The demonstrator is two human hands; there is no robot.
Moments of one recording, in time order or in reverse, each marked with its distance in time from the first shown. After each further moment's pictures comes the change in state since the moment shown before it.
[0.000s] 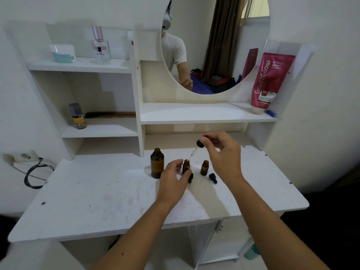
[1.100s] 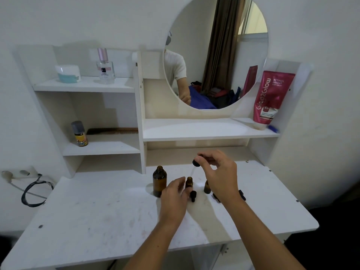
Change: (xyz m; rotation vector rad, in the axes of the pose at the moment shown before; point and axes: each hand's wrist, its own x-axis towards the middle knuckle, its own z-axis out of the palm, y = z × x) left_hand 0.008 -0.004 0.001 0.050 0.053 -0.022; right_hand 0.000 -0.003 0.020 0.030 -0.028 0.024
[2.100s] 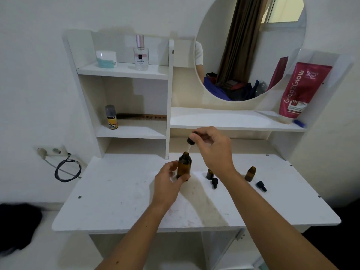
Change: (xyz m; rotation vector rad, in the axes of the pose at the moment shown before) left_hand -0.002 -0.025 -0.092 -0.134 0.021 -0.077; right_hand 0.015 -0.042 0.069 -0.007 -0.121 -0.121
